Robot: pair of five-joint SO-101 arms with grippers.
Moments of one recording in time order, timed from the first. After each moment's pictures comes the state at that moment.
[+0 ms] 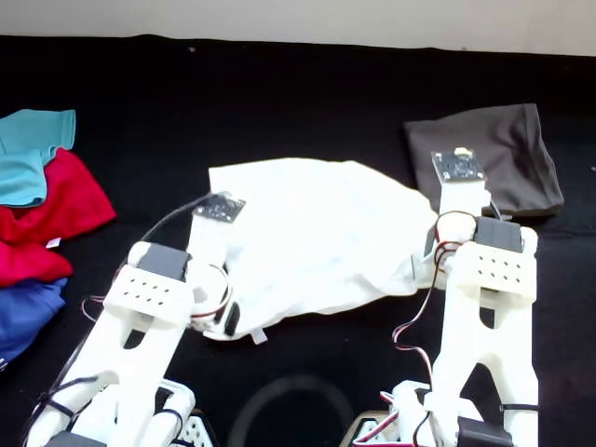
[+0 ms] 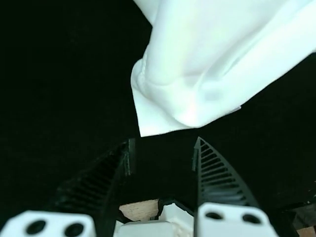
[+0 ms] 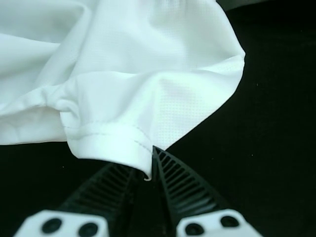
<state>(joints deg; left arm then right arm) 8.9 -36.7 56.6 72.9 -2.9 6.3 -28.8 36.4 75.7 17.8</state>
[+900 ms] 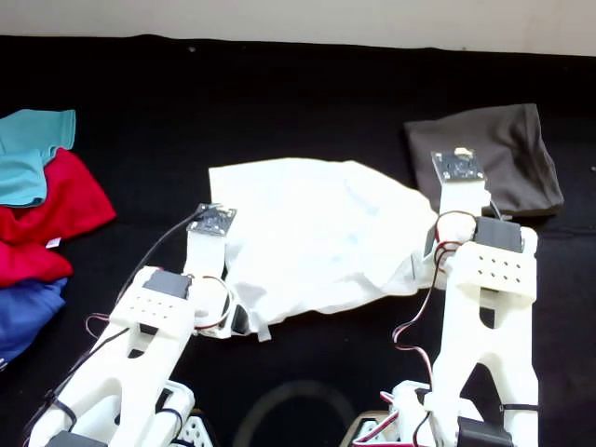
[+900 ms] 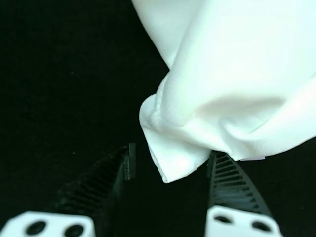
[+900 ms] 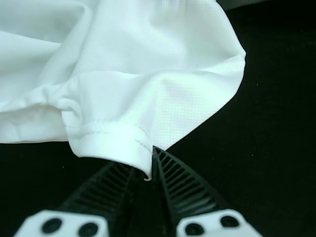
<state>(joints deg) 8.3 -36.7 69.2 52.5 1.5 6.2 -28.8 36.4 75.7 17.8</state>
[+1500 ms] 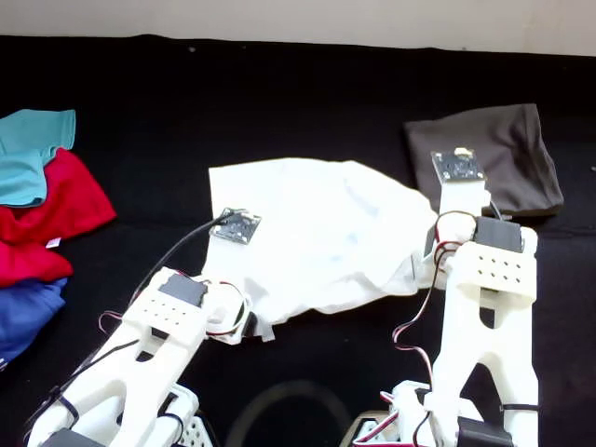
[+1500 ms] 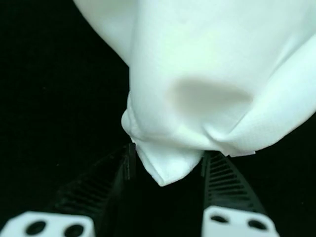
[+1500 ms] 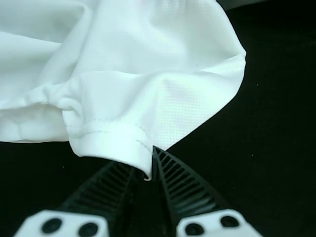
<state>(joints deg) 14.7 -36.7 69.4 51.3 1.5 6.2 -28.8 36.4 75.7 17.8</state>
